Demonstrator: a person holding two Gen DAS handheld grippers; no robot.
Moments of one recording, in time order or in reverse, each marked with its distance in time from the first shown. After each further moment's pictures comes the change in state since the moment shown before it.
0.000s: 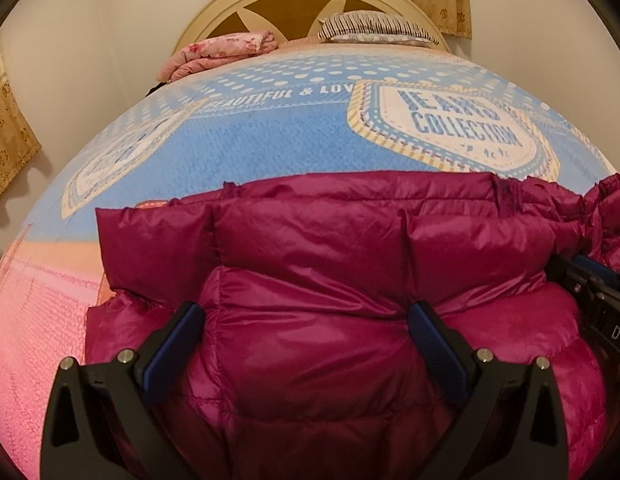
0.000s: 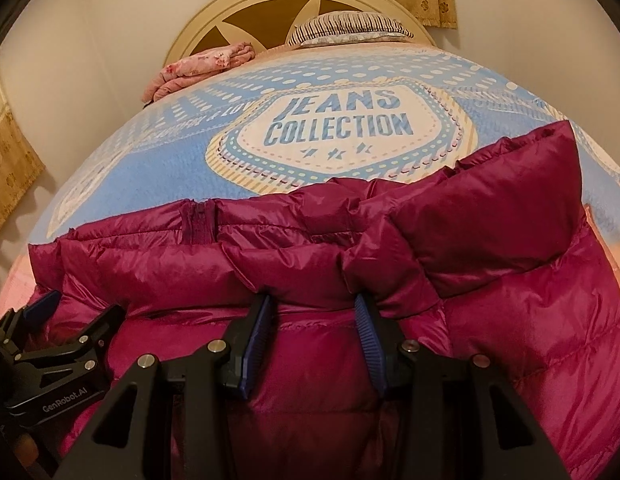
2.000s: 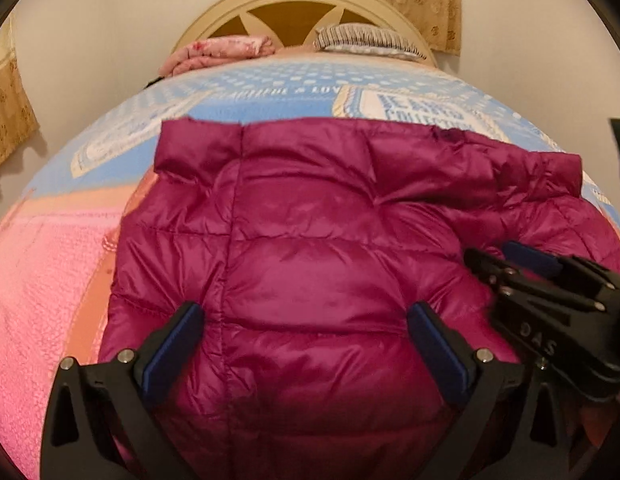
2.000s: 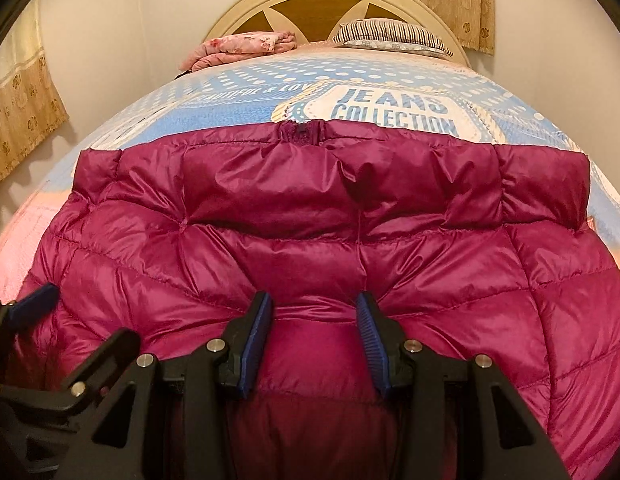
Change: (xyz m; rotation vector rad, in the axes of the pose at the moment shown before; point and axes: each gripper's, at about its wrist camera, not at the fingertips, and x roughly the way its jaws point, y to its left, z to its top) left arm -0.050 0.012 -0.054 -0.052 -0.023 -0.084; right arm -0.027 0.048 -0.045 -0.157 -0.001 0.017
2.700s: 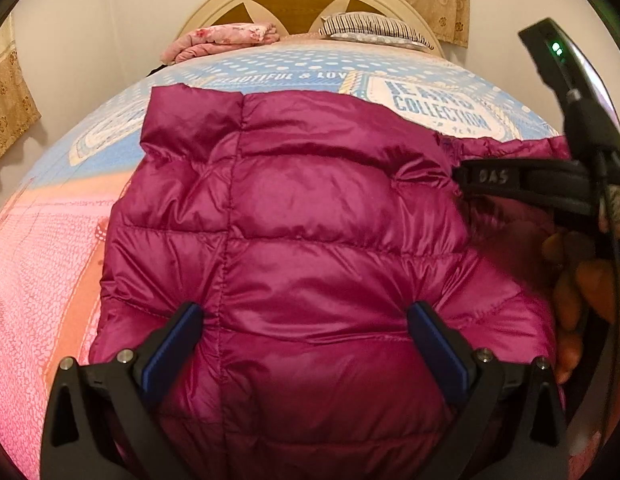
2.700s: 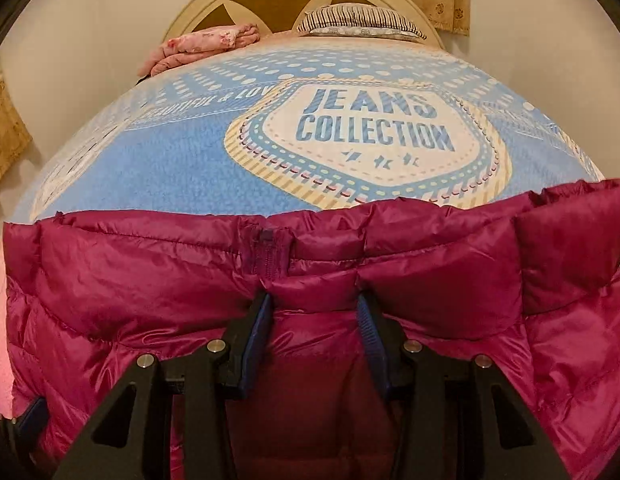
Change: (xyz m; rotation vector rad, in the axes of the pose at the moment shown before) left arm 0.011 0.001 -0.003 -0.009 0.036 0.009; right arm 0.047 -0.005 0.064 0.105 0.056 -0.077
